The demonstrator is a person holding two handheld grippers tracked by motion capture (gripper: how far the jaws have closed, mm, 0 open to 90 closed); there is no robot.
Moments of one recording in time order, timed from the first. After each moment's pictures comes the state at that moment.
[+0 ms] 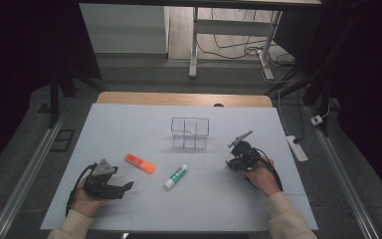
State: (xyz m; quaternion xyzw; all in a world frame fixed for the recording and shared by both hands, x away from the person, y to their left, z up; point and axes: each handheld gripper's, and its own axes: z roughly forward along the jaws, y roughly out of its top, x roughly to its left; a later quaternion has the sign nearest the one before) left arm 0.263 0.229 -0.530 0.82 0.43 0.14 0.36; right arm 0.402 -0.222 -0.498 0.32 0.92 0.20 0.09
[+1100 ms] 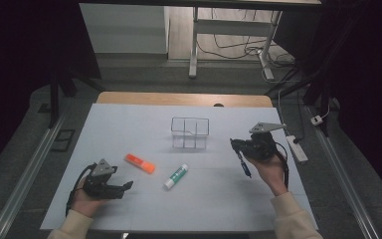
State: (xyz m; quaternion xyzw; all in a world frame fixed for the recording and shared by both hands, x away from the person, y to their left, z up) left arm 0.262 0.230 -0.529 0.81 0.43 0.15 0.36; right arm 0.383 -0.249 -0.431 0.32 0.84 0.42 0.14
